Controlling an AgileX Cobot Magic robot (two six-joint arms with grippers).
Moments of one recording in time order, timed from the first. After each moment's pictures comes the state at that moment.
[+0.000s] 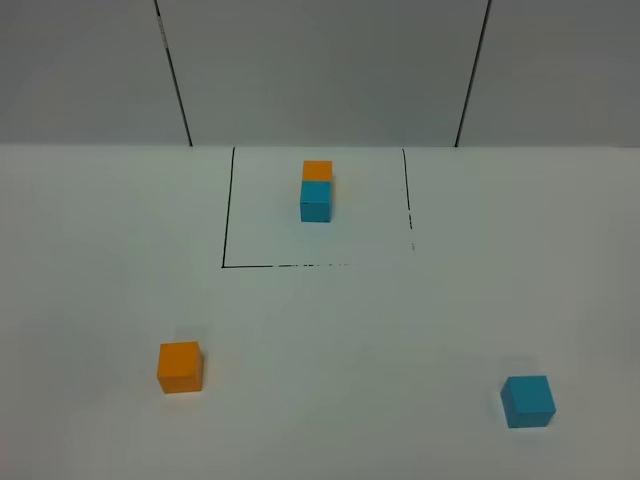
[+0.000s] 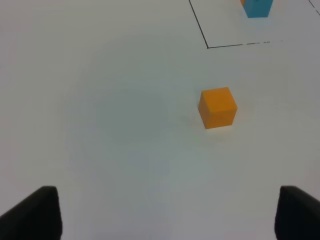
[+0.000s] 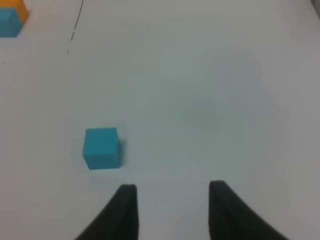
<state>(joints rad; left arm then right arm) 0.01 -0.01 -0.51 -0.17 1.04 0.15 -0.01 -0.01 -0.50 0.01 1.06 -0.04</state>
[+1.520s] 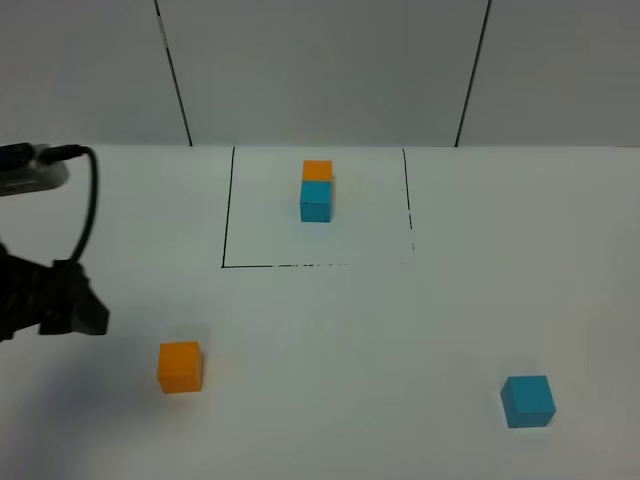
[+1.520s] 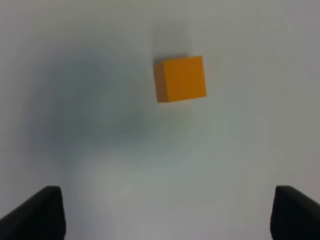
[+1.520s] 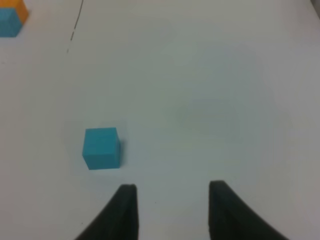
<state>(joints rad) -0.12 1.31 -0.97 -0.29 0.92 0.08 -0.01 -0.01 -0.50 0.01 1.06 -0.04</state>
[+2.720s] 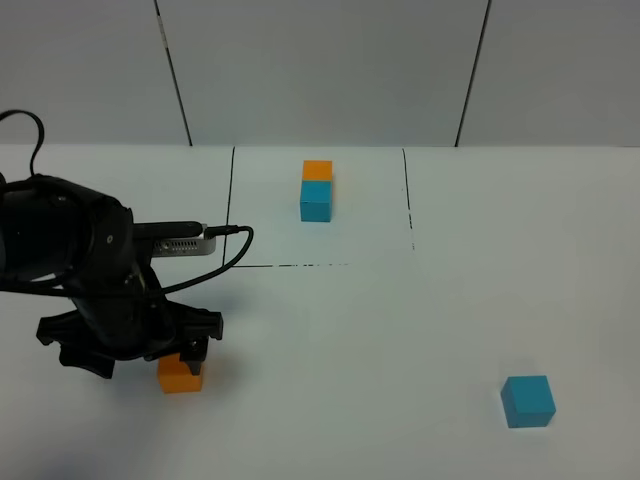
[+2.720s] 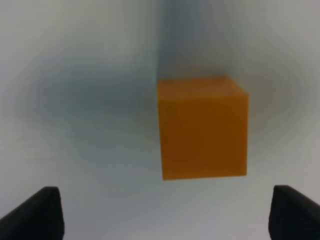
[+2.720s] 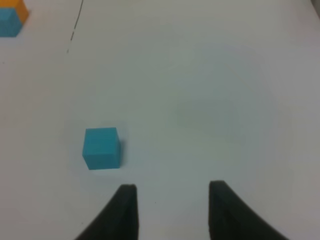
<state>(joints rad) -0.39 1.79 -1.03 0.00 0.72 -0.41 -0.01 -0.01 -0.50 0.01 1.06 -0.04</state>
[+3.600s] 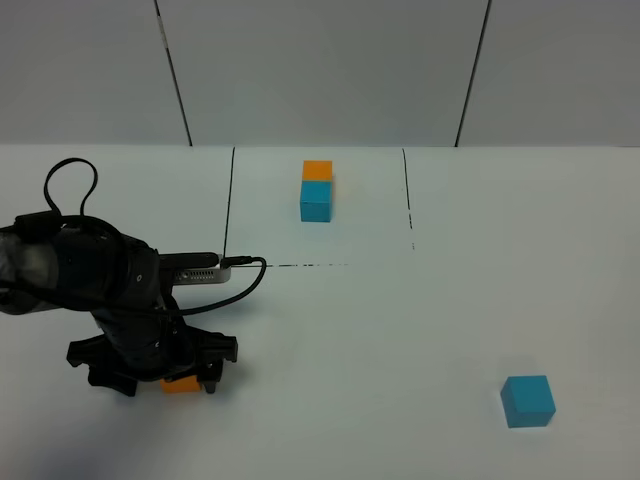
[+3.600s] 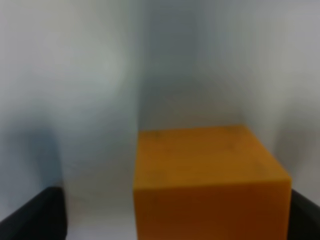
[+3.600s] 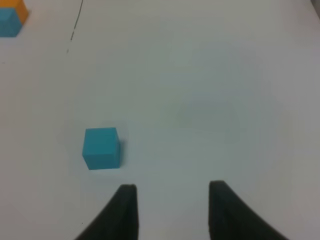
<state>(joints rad) -0.39 1.94 -1.00 -0.02 0.55 -0.39 -0.01 -0.01 -0.50 0.01 1.06 -0.04</state>
